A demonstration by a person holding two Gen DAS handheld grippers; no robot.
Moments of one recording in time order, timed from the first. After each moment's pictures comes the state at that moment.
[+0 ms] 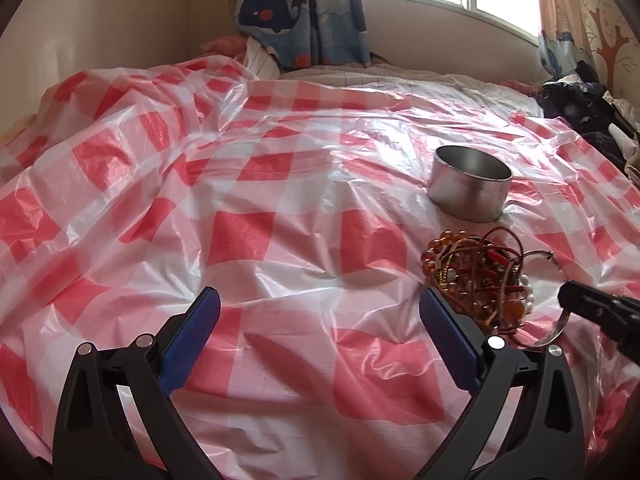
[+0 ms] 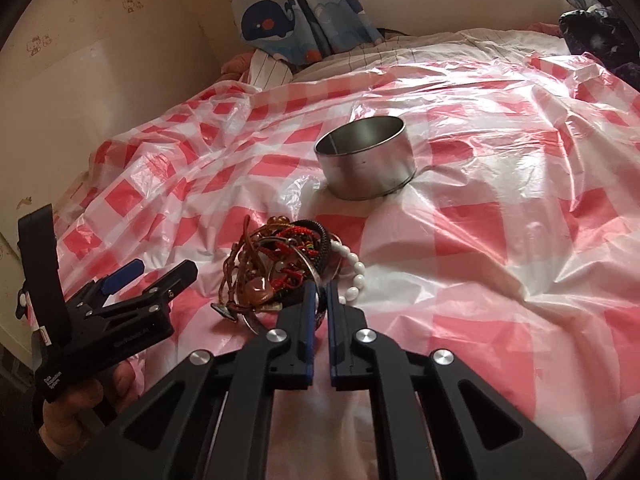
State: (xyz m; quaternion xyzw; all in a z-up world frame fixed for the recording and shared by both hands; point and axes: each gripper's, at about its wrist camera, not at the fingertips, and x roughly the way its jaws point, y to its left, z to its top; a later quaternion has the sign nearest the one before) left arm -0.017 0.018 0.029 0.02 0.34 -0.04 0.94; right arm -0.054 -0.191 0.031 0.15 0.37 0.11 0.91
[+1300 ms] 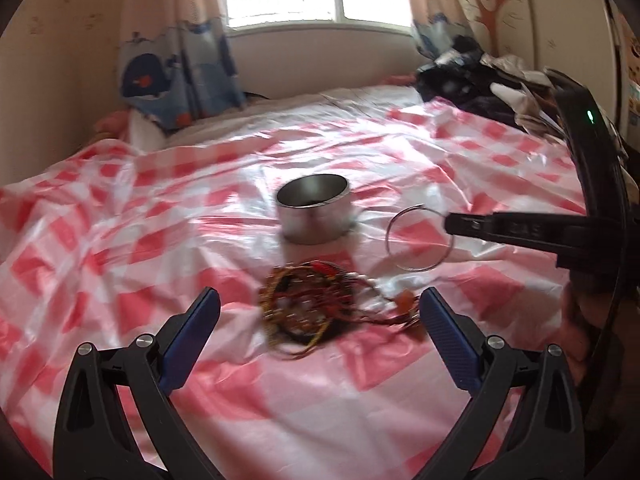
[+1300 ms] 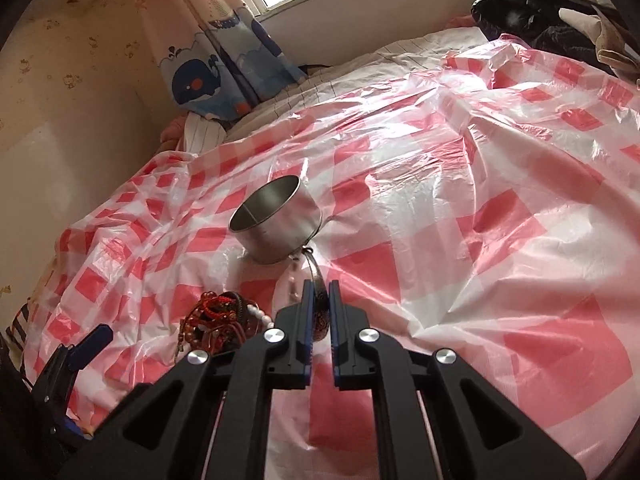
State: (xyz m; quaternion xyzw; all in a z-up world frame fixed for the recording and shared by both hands) left arm -0.060 -0.068 0.065 0.11 0.29 -0.23 0.92; right arm -0.048 -0.257 0.041 0.23 0.33 0.00 0.92
